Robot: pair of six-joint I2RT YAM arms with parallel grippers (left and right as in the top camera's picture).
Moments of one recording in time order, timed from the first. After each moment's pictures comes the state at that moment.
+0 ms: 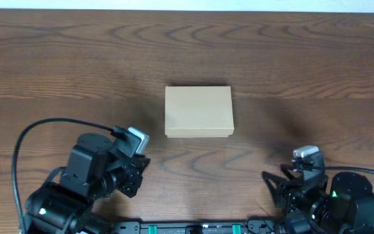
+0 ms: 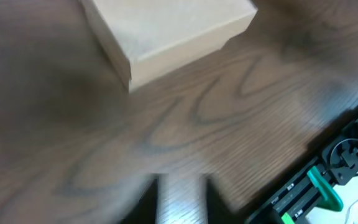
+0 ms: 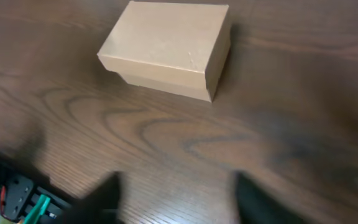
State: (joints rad) left arm -0.45 0.71 0.87 -1.03 0.30 -0.07; right arm 0.23 0.42 0.91 -1.20 -0.28 0.14
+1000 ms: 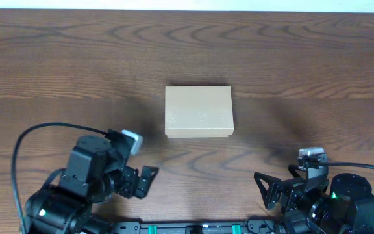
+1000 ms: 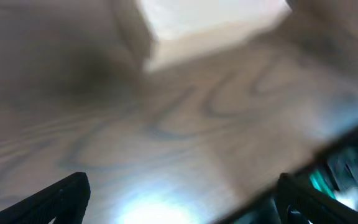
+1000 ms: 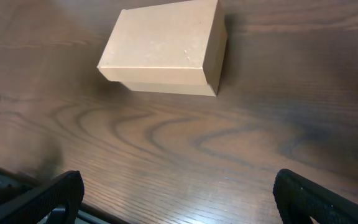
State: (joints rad) left arm -0.38 0.68 0.85 -1.07 0.28 -0.14; right arm 0.23 0.41 0.91 -1.20 -0.27 0.29
